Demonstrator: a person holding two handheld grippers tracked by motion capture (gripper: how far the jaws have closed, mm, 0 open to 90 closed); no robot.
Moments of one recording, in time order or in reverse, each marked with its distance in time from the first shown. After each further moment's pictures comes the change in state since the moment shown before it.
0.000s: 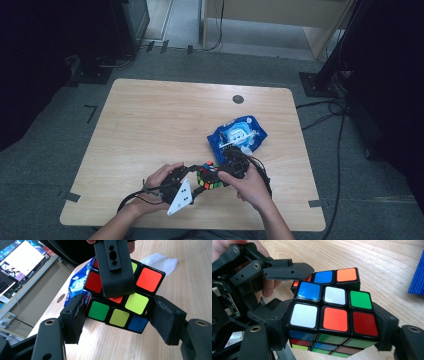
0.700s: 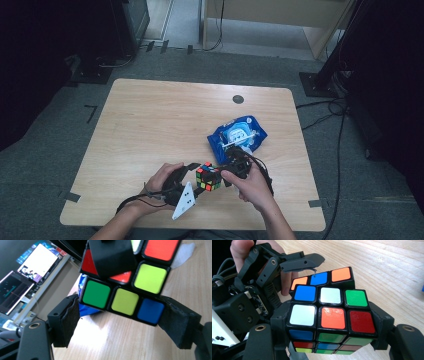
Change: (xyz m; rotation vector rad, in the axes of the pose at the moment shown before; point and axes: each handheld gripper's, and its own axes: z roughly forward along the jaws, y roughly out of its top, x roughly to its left) left arm -0.009 -0.003 0.006 0.025 0.112 0.083; right arm -0.002 -0.002 -0.006 -0.007 0.097 0.026
